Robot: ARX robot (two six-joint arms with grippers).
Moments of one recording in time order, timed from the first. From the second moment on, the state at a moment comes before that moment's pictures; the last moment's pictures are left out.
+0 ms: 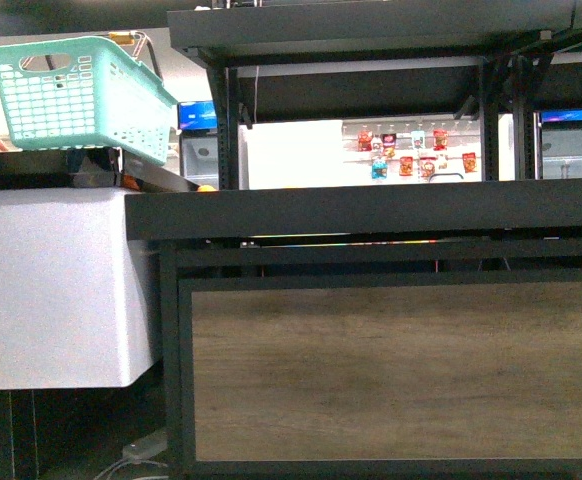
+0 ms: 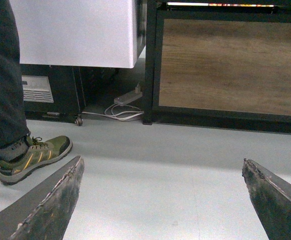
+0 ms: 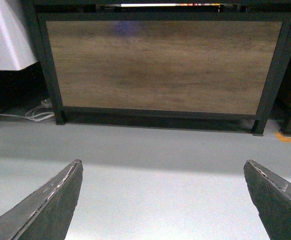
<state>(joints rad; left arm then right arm) -0.01 0.00 0.01 0.00 0.00 0.00 0.00 0.00 0.02 0.00 0.00 0.00</state>
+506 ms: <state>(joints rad) -0.01 0.00 0.01 0.00 0.00 0.00 0.00 0.00 0.02 0.00 0.00 0.00</state>
